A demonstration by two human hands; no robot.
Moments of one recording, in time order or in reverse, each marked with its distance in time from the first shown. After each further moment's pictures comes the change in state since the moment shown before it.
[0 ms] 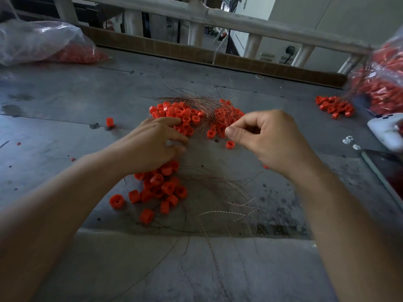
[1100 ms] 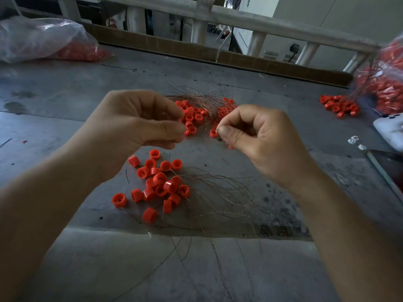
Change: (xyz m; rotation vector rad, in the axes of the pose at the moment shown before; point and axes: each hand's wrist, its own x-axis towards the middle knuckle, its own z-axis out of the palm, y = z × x) left_hand -0.037 0.028 -0.041 -1.091 0.195 -0.142; right_hand -0.008 -0.013 0.009 0.243 -0.047 -0.167
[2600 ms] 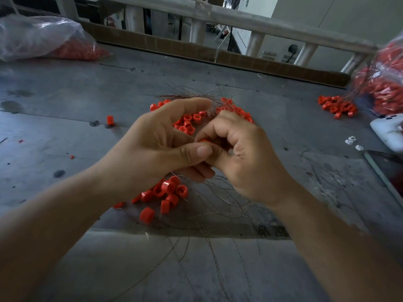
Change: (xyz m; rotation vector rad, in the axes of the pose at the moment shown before) left_hand -0.012 -0.008 0.025 -0.151 -0.300 0.067; right_hand -0.006 -0.008 0.021 -0.029 -0.049 -0.158
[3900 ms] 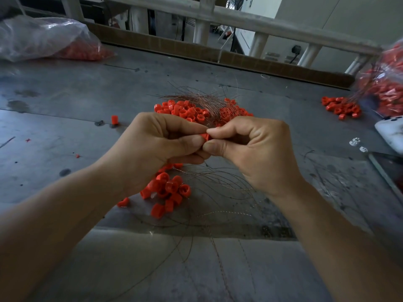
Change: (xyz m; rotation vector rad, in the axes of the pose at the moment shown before) left_hand 0.006 -0.003 -0.001 -0.053 0.190 -0.105; right_hand -0.001 0.007 -0.002 0.080 0.212 0.031
